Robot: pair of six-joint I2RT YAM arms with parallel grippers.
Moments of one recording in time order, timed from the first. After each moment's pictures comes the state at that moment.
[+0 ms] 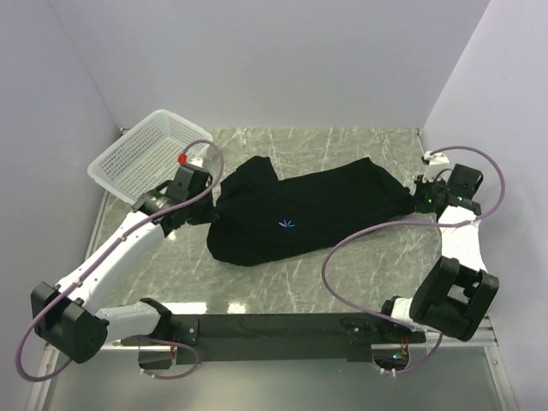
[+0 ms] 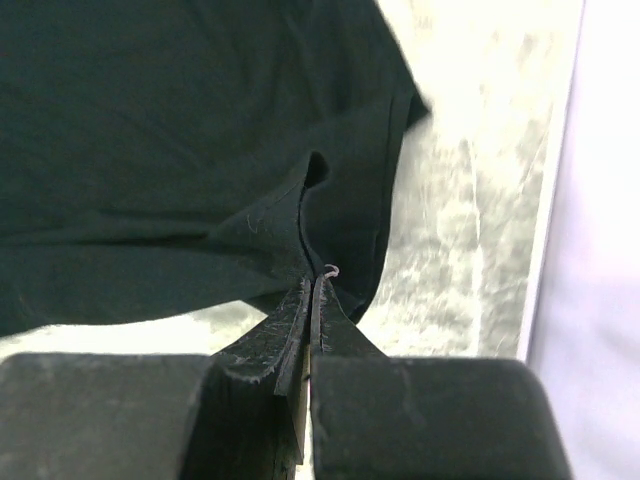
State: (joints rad) left arm -0.50 1.19 1.08 -0.78 -0.15 -0.60; right arm -0.46 1.31 0.94 -0.42 -0.41 -0.43
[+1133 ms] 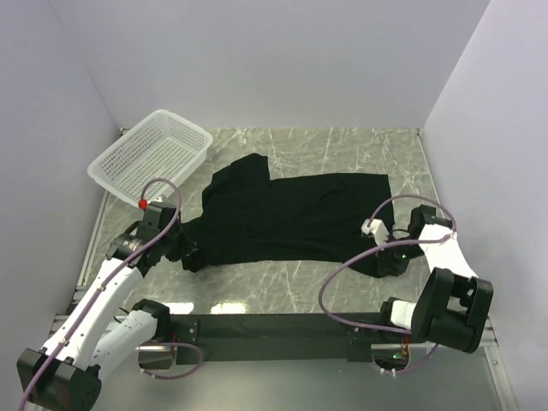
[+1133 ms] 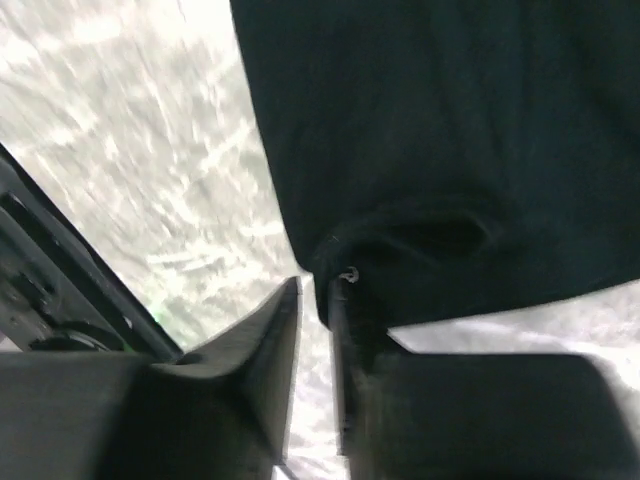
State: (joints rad) left arm -0.31 0.82 0.74 -0.82 -0.06 -0.83; right arm -0.32 1.25 0.70 -1.04 -0.49 -1.26
